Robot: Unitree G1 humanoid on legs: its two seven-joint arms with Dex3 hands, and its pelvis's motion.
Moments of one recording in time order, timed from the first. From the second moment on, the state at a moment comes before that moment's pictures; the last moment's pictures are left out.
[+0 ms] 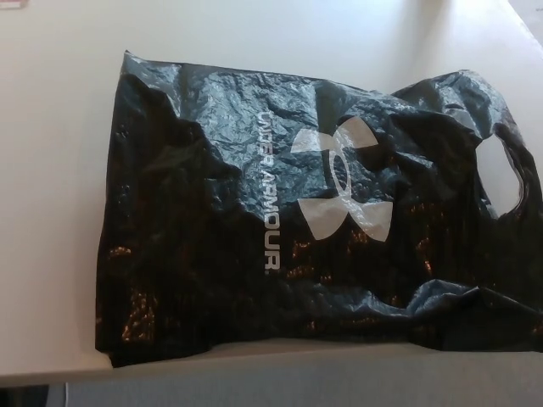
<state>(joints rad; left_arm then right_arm) 0.63 0.24 0.03 0.33 0.05 -0.33 -0.08 0.49 -0.34 -0.02 0.48 -0.07 -0.34 0.09</state>
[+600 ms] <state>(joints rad) 0.82 0.24 0.07 -0.02 0.00 -0.55 -0.08 0.59 -0.38 -0.07 0.23 0.00 -0.64 0.12</state>
